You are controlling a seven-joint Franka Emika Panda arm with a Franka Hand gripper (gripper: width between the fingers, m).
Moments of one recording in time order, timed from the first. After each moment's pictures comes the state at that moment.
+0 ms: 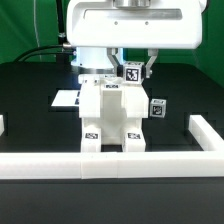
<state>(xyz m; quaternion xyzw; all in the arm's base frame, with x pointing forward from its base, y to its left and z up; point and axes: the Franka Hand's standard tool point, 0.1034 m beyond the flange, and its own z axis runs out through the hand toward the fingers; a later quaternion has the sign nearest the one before) 0.574 0.020 0.117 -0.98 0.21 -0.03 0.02</state>
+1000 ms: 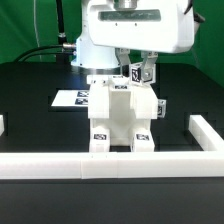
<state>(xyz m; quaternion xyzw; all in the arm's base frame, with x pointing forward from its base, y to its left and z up) 0.573 0.025 0.115 -0.86 0.51 -0.02 0.04</state>
